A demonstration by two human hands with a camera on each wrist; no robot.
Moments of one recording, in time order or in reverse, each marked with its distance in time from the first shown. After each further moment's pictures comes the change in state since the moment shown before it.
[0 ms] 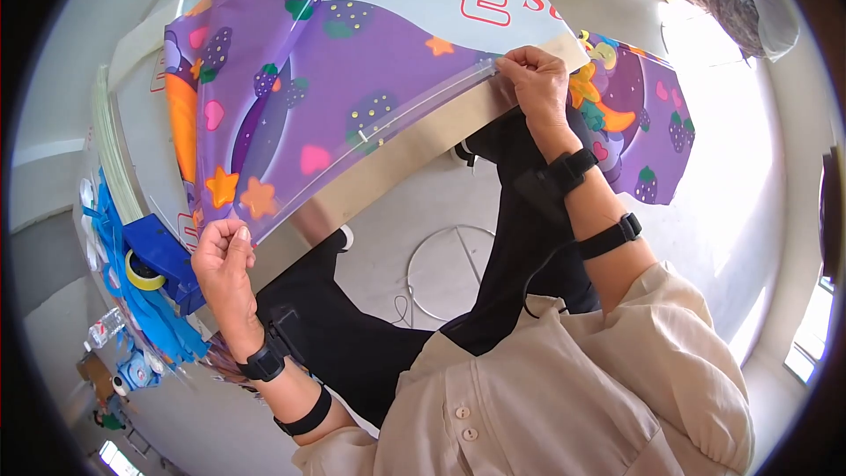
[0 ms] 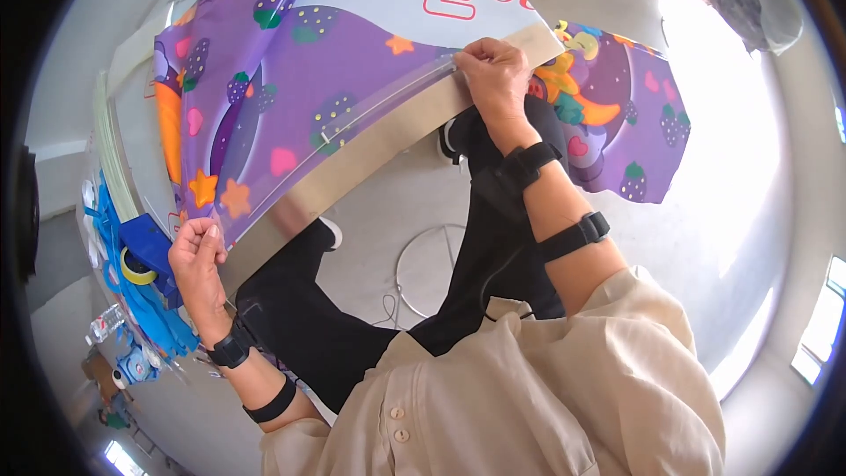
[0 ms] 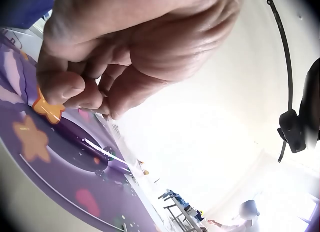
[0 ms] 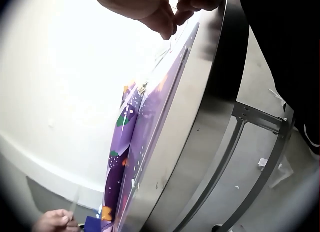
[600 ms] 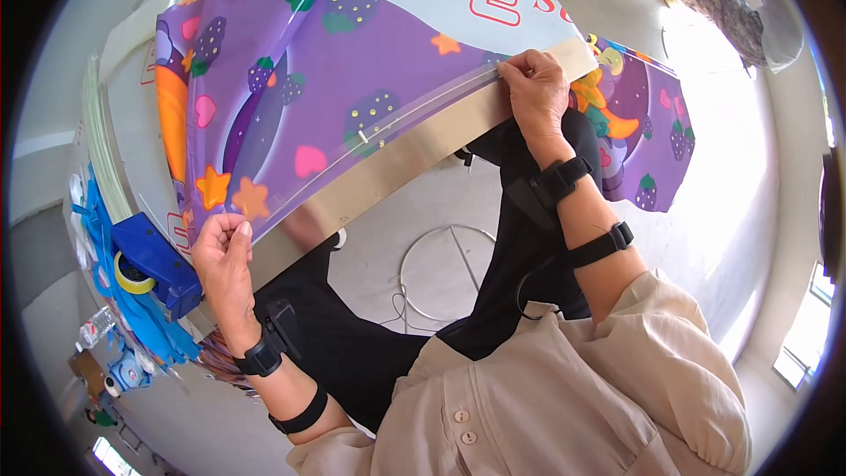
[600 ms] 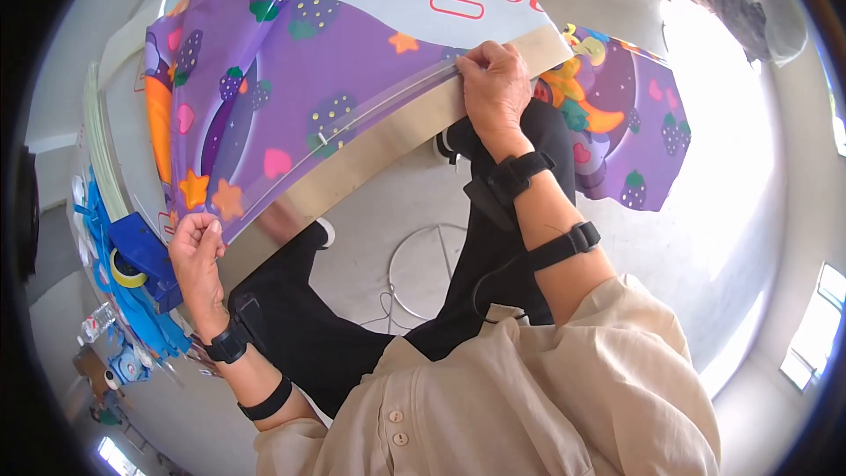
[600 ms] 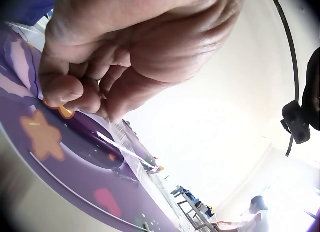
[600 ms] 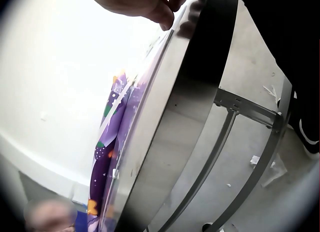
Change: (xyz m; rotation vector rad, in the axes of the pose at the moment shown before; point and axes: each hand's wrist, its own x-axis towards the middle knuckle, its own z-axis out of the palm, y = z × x) left_hand 0.013 -0.016 0.005 0.070 -0.007 -0.038; right_hand -0.009 -0.005 0.011 -0.336 0.093 -0.084
